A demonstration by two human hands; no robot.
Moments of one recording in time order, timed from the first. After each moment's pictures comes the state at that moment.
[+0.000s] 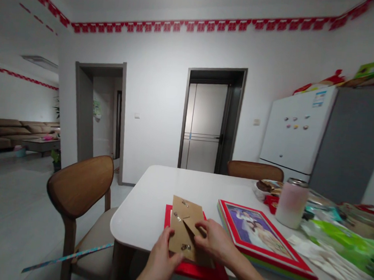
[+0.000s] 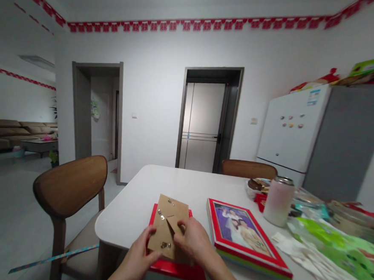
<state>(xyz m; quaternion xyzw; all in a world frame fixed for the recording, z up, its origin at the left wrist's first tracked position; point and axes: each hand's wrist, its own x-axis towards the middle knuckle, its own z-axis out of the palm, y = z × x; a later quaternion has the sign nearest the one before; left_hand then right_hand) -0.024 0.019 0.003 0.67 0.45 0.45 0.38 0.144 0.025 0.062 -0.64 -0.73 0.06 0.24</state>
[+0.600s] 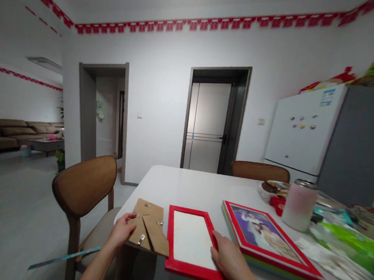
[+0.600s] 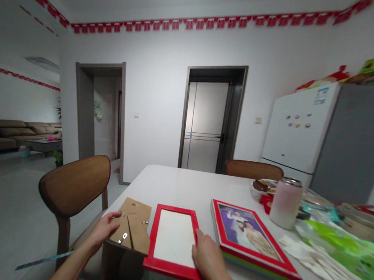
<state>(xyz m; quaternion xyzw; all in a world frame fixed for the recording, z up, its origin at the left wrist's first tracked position) -0.139 0.084 -0.001 0.51 0.58 0.50 0.39 0.173 0.033 0.009 -0.71 -0.68 0.02 0.16</state>
